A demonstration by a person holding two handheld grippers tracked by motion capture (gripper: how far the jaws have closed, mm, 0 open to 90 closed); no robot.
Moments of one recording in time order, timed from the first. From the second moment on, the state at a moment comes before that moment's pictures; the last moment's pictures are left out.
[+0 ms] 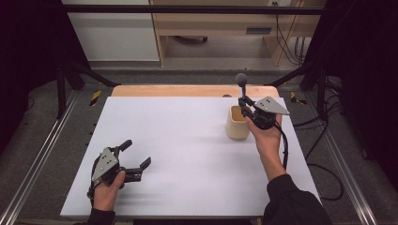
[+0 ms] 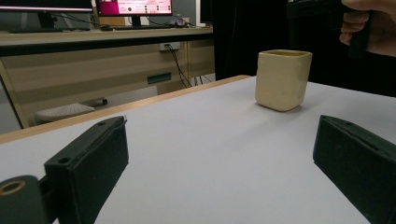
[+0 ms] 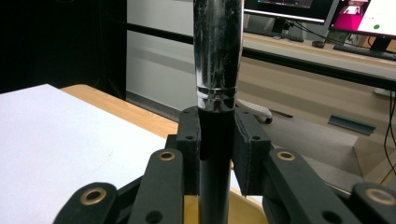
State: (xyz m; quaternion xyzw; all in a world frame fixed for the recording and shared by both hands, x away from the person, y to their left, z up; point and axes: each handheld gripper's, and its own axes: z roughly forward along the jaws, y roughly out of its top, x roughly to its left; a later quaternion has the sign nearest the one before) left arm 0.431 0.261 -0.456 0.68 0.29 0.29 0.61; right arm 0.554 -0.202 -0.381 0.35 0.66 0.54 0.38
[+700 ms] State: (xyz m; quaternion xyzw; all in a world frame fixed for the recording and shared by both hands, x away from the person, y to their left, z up) left arm 0.431 0.260 -0.458 0.68 0.29 0.29 0.61; right arm 0.558 -0.205 -0.391 0.38 0.65 0.54 0.37
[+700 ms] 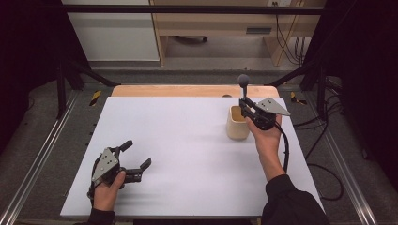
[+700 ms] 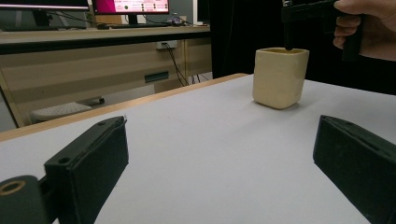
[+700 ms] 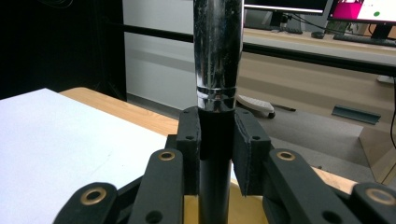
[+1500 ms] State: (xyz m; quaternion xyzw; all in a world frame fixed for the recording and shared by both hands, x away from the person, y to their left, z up) left arm 0.431 0.258 -0.459 0.69 0.29 0.29 0.60; right arm 0.558 -0.207 -0.407 0.39 0.66 0.54 0.36
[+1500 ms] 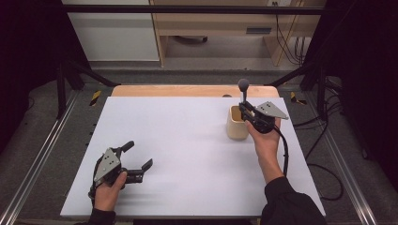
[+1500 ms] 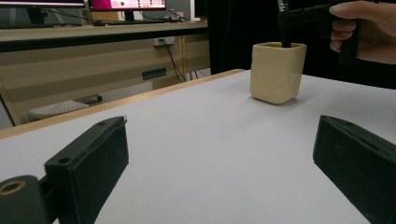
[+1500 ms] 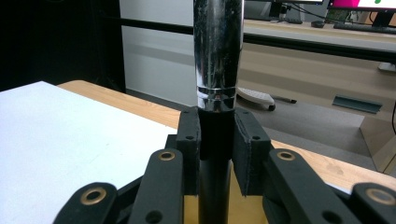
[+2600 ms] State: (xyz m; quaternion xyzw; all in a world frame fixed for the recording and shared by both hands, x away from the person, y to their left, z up) left arm 0.431 0.257 -0.459 0.69 0.28 0.29 0.60; right arm 0.556 -0.207 -0.414 0.39 0.66 0.54 0.35
